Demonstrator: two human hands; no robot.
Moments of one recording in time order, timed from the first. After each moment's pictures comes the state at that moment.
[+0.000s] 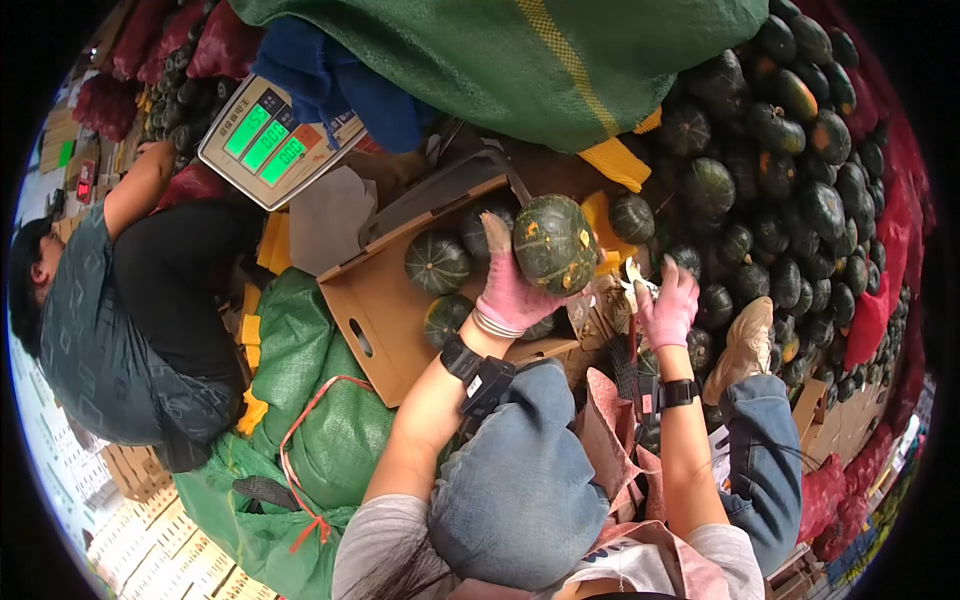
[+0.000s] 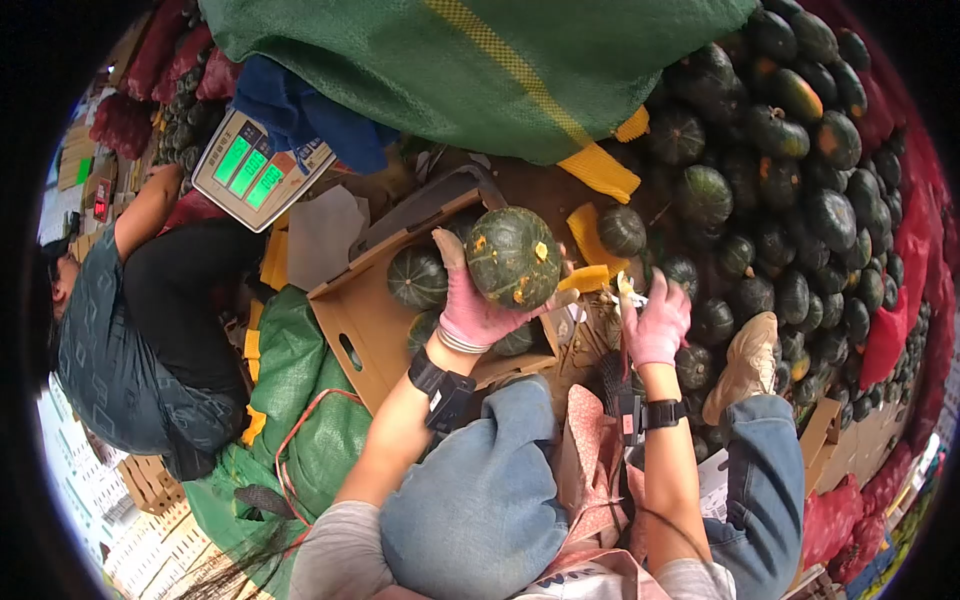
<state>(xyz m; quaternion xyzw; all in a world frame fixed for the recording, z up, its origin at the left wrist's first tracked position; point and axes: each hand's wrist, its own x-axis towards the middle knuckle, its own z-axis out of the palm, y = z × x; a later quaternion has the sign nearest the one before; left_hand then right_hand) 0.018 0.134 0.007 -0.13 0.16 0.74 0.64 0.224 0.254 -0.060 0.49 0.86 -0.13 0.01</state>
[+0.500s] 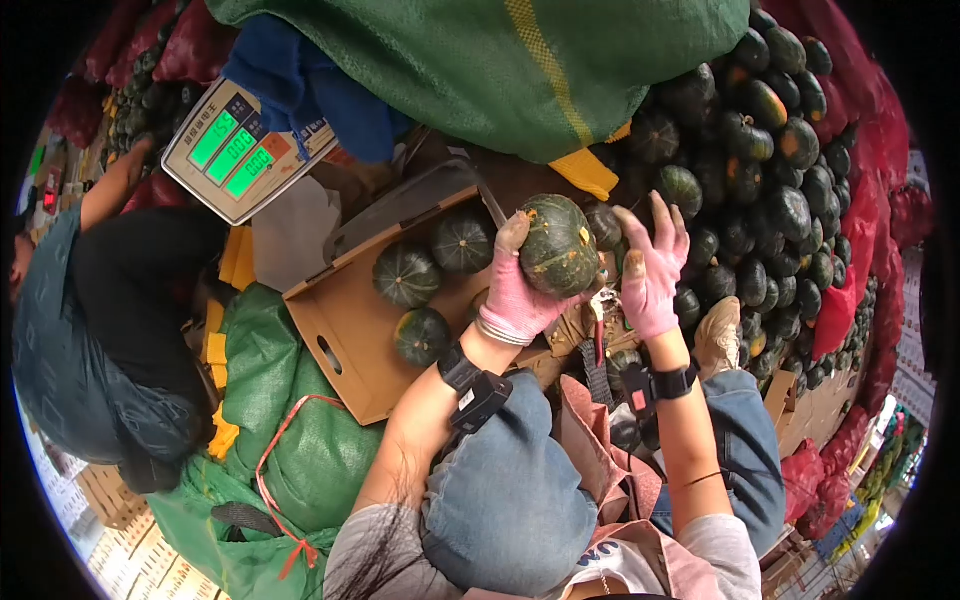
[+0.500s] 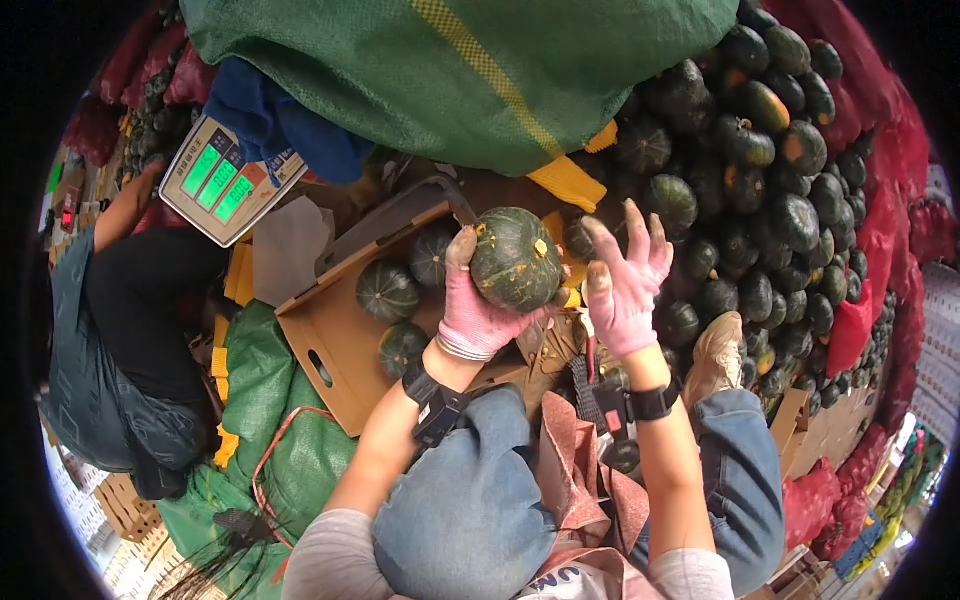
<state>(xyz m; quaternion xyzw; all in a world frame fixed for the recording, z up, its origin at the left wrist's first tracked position) 0.026 0.161 0.018 -0.15 0.13 0.75 0.63 0.157 0.285 0.027 0.31 0.92 -0.16 -0.19</state>
